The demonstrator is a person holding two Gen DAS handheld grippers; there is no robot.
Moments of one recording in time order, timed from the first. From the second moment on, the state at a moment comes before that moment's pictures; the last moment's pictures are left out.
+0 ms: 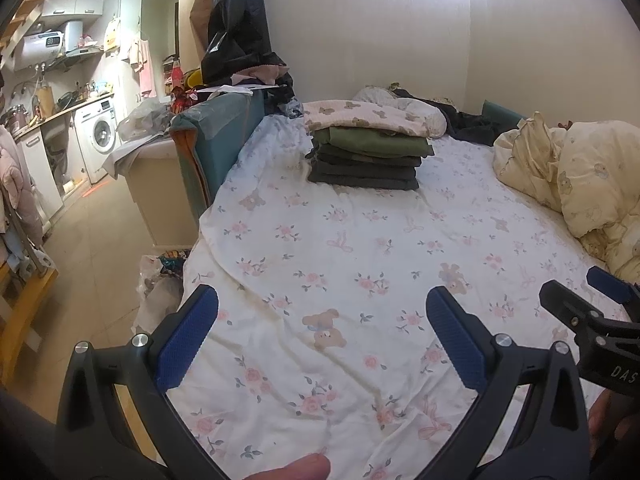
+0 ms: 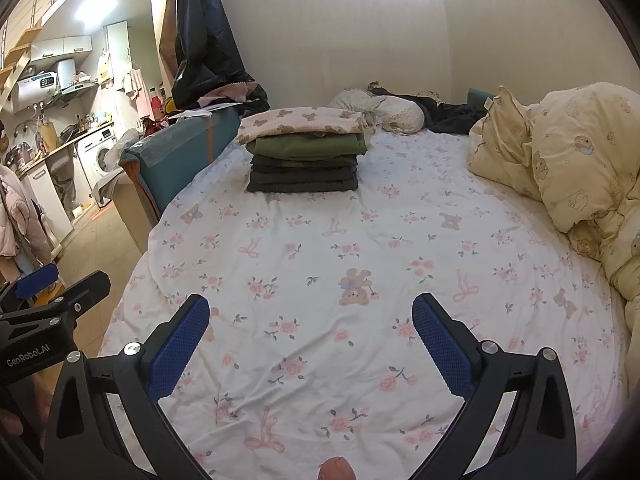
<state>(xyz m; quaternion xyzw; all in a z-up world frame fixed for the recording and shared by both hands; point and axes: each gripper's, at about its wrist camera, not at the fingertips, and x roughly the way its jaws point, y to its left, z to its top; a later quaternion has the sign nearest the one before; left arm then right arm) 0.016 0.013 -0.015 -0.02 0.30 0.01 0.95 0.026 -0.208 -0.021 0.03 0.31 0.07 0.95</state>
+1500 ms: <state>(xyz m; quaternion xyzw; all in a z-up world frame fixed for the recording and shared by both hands) 0.018 0.015 -0.020 -0.01 0.30 0.00 0.95 0.029 -0.211 -0.021 0.03 0.31 0.07 0.95</state>
